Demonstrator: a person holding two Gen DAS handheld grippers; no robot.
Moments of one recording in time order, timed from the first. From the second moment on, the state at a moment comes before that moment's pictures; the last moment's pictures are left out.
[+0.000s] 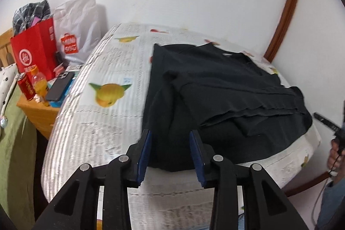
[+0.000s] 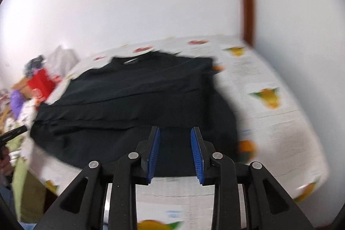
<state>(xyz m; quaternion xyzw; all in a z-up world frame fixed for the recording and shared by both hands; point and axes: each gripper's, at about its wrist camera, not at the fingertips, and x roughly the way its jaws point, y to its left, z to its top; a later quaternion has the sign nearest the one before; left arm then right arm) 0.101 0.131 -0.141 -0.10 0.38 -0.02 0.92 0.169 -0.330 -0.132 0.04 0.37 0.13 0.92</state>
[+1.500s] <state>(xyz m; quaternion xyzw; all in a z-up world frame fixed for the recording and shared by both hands) 0.265 0.123 -0.132 -0.10 0.41 -0.03 0.90 0.359 -0.262 -0.119 0.01 0.41 0.14 0.90</state>
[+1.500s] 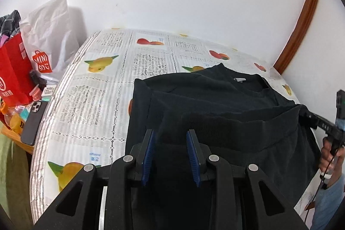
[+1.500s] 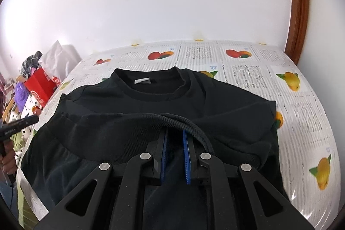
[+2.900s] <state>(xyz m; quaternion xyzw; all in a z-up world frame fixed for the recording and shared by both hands) 0.309 0.115 -0.103 -0.06 0.34 0.01 0.94 0.400 -0.347 -0.096 0.04 0.32 0.15 0.93</state>
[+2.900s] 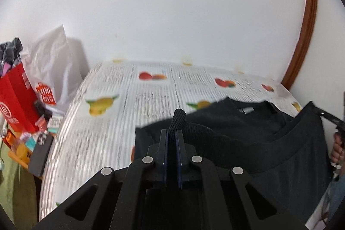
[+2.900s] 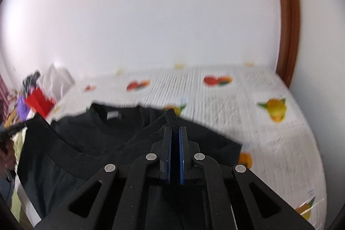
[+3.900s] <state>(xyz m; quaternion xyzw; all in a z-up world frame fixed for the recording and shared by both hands) 0.285 0.131 -0.164 -0.08 0.47 0.01 0.88 0.361 -0.381 -0.170 0.05 0.47 0.07 0.88</state>
